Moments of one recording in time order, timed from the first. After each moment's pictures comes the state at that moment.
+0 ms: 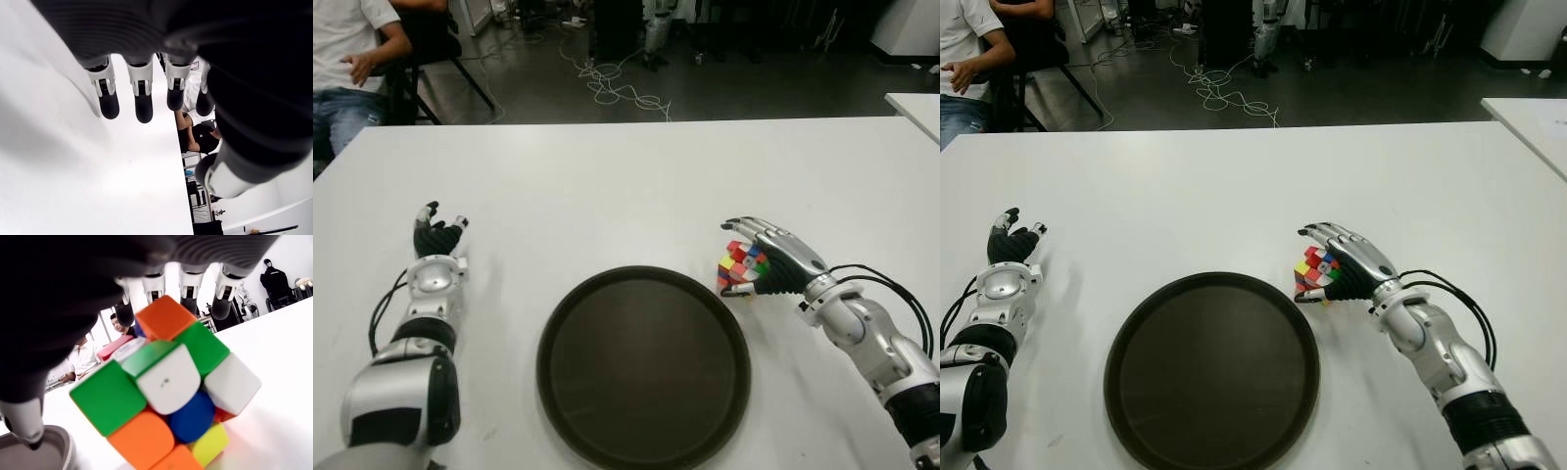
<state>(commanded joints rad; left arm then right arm) -0.69 0.30 0.23 1.28 0.02 -0.24 0.26 -0.23 -0.49 0.25 0.35 -0.59 -0.31 0.02</state>
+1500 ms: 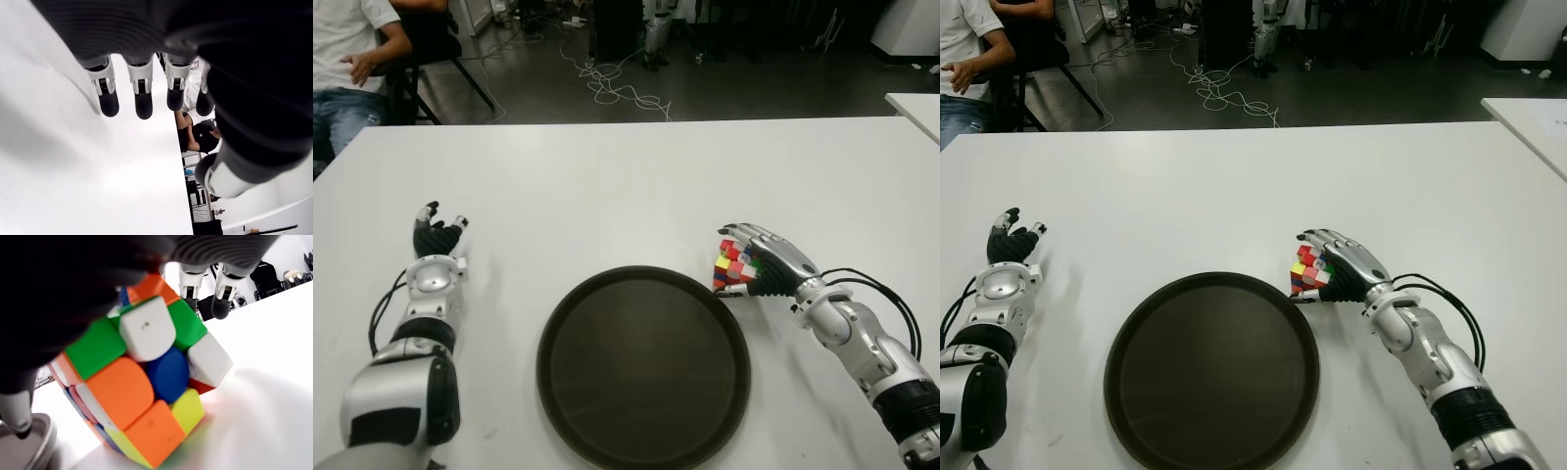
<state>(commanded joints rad) -0.69 0.30 0.24 1.28 0.00 -0.25 0.23 -0.26 -0.46 0.28 0.43 -0.60 -0.30 -0.02</state>
